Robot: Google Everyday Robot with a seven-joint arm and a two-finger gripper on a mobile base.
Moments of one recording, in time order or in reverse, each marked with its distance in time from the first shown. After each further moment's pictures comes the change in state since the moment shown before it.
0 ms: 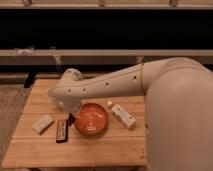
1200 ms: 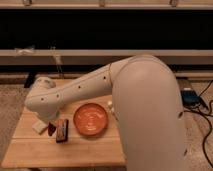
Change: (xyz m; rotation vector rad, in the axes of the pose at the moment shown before) arm -0.065 -0.079 0.016 0.009 -0.048 -0.169
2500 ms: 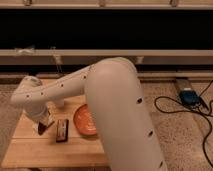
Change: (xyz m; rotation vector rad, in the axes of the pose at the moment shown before) arm 0.001 -0.052 0.031 -0.012 -0.036 -0.032
